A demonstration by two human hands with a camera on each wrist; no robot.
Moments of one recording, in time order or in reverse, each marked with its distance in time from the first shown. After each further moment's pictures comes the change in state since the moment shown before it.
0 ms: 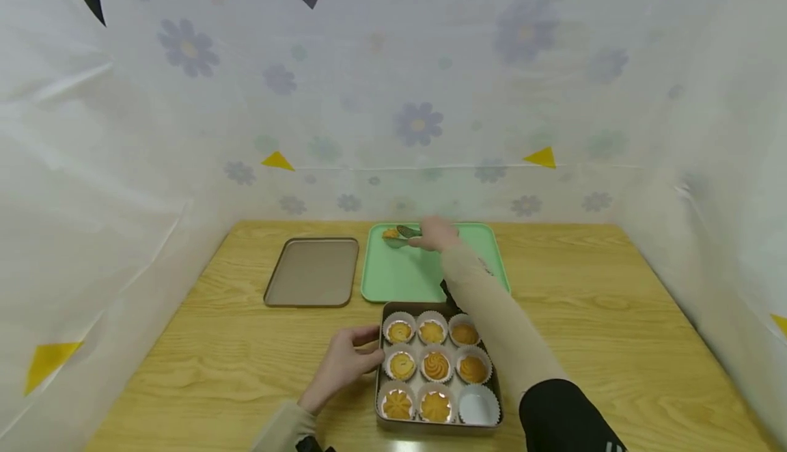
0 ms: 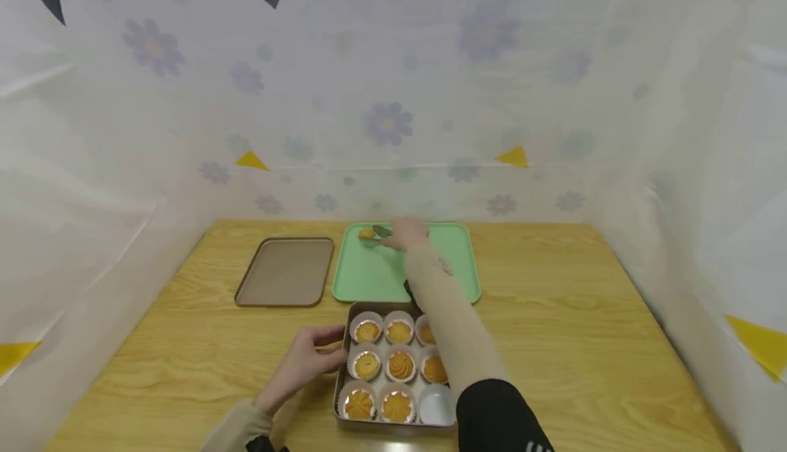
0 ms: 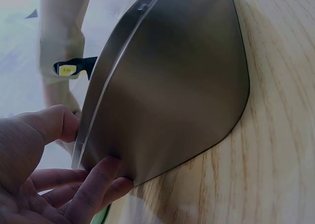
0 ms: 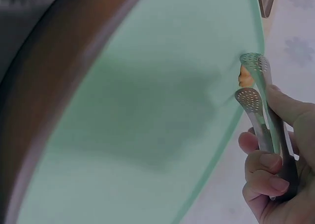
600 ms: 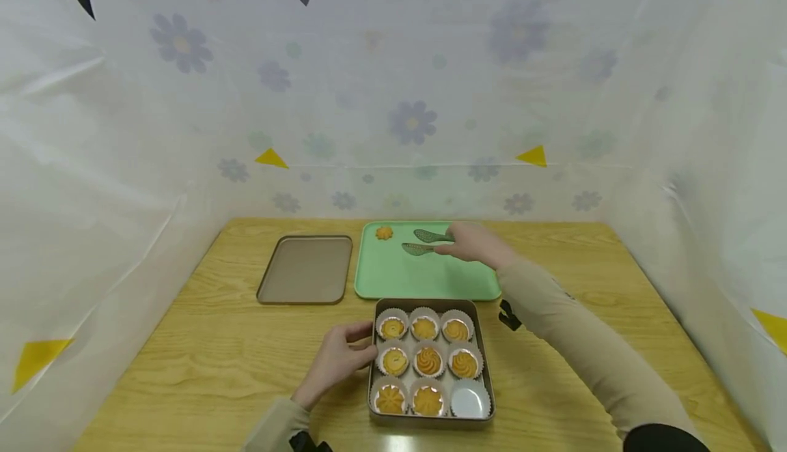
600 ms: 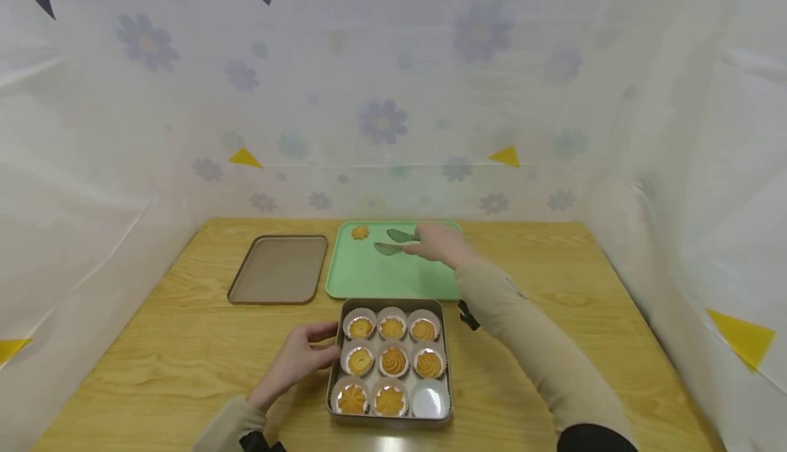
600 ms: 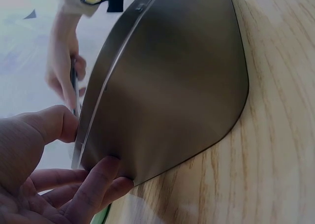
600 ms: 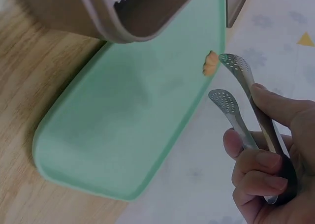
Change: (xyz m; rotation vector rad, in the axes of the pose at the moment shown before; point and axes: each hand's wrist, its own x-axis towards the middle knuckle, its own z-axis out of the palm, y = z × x) left_hand -0.001 0.005 -0.005 0.014 0.017 -0.029; right_hand -0.089 0.036 -0.043 0.017 0.005 -0.167
